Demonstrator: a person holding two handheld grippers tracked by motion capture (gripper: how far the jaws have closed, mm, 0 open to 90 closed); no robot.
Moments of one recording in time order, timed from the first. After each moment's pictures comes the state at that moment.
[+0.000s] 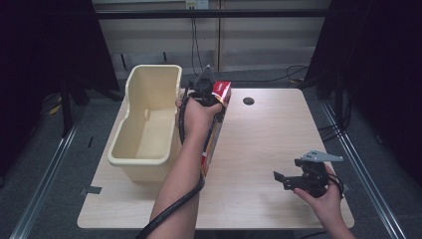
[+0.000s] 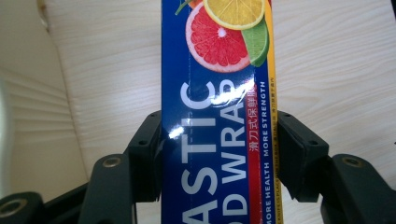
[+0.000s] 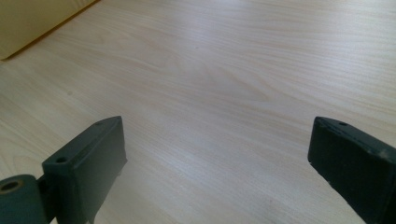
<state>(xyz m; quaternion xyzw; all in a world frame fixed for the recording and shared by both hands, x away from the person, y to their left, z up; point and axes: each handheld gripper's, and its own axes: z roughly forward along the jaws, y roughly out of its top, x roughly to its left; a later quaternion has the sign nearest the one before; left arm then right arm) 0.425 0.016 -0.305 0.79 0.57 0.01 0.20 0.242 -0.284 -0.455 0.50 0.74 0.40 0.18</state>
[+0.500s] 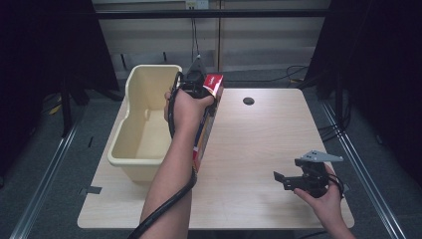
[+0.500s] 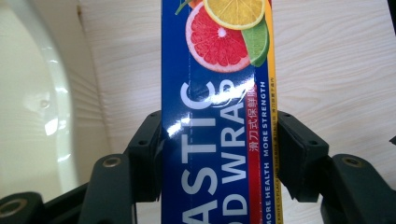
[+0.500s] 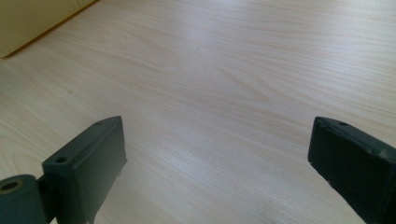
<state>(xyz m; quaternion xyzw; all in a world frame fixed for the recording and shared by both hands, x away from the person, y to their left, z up) 0.424 0.037 -0.277 0.79 0.59 0.02 0.19 0.241 -0.284 -0.454 0.50 0.74 0.40 0.19</state>
